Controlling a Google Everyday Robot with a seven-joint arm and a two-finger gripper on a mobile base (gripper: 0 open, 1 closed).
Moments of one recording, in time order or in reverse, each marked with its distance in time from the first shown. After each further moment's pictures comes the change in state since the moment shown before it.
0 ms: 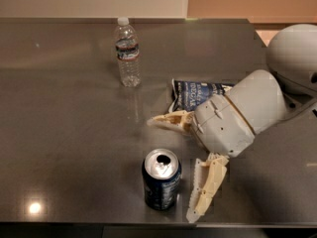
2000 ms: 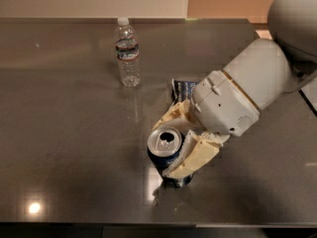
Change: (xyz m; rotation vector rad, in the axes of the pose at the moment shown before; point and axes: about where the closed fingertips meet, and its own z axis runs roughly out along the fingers) arm -0.022 -0.008 -0.022 -0.004 0.125 0.044
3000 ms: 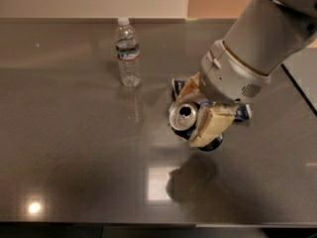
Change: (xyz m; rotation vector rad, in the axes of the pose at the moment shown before) arm 0.034 -0.036 -0.050 0.120 0.388 -0.010
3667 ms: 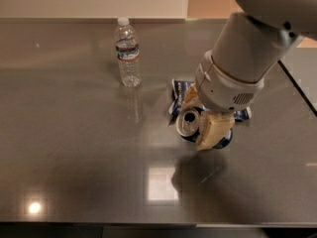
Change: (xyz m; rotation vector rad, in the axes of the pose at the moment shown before) arm 0.024 -0.005 0.014 0.009 0.198 -0.029
